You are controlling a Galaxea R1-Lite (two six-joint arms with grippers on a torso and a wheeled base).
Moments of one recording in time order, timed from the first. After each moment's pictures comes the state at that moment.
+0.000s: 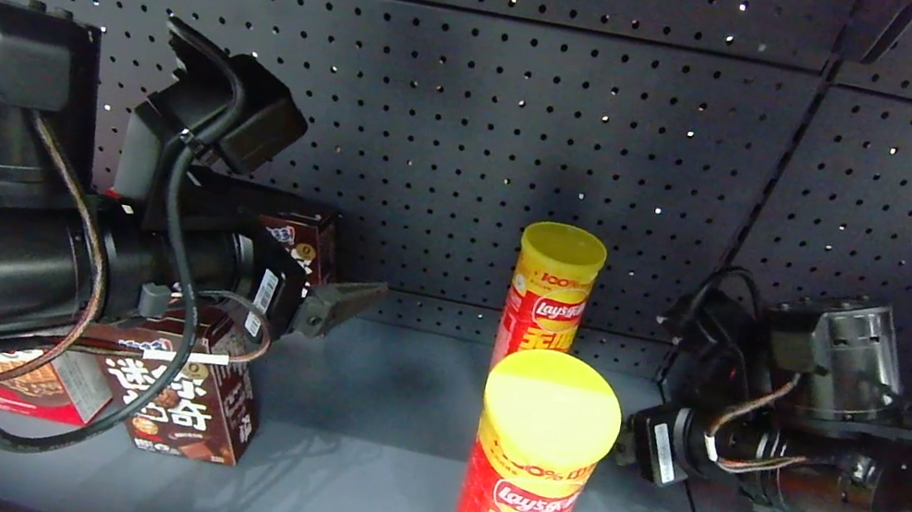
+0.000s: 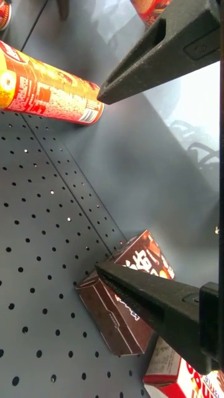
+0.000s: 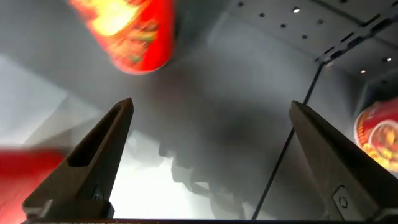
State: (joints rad) left arm -0.52 1.46 -0.92 -0.27 0.01 0.22; right arm 0.62 1.62 -0.88 -0.20 -0.22 0.01
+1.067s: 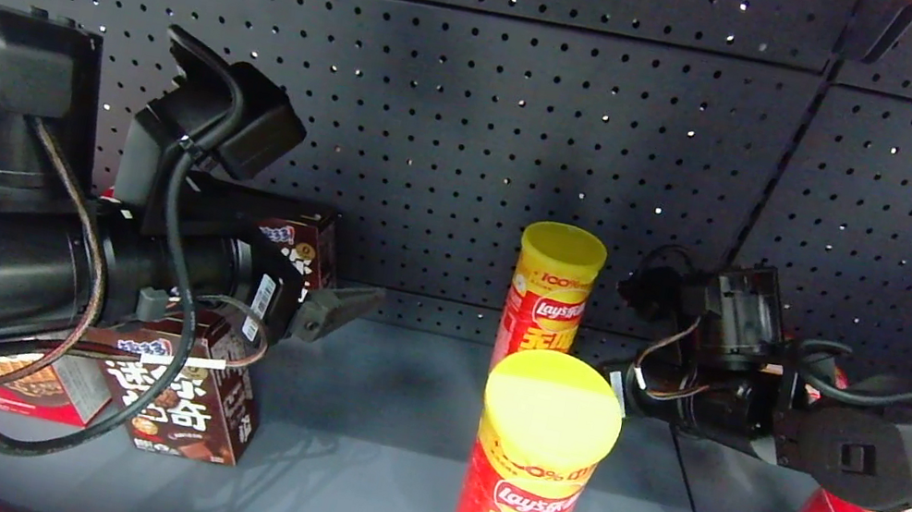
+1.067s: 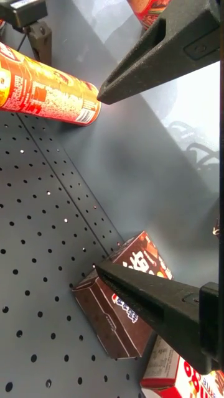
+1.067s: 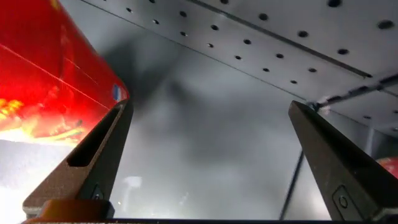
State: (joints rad) left arm -0.51 1.46 -0.91 -0.26 0.00 0.22; right arm 0.54 1.85 -1.08 -0.24 -0.21 0.01
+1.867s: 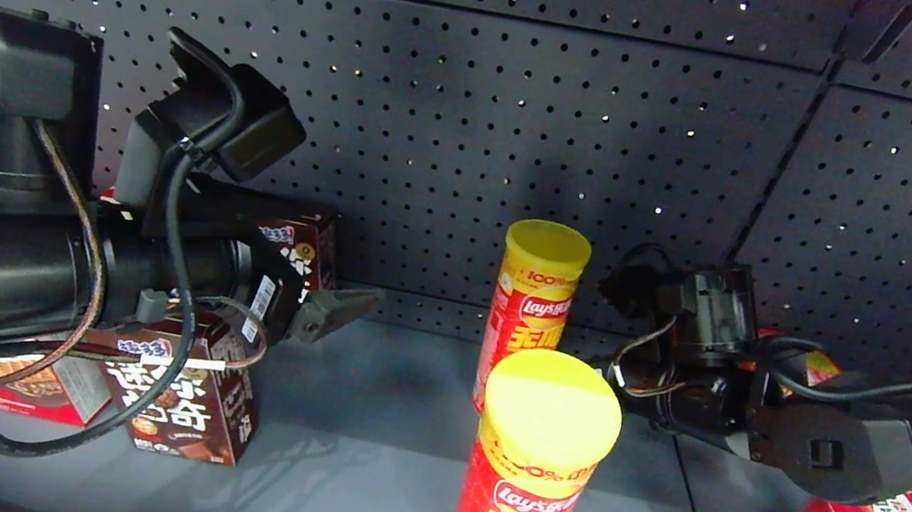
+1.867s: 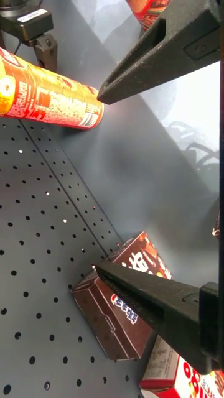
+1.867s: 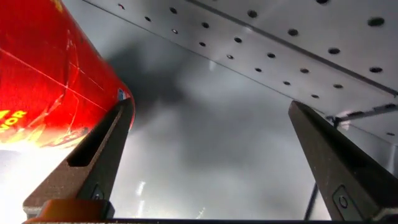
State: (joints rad) left arm -0.51 1.46 -0.91 -0.26 0.00 0.22; right arm 0.57 1.89 -1.11 -0.24 -0.21 0.01
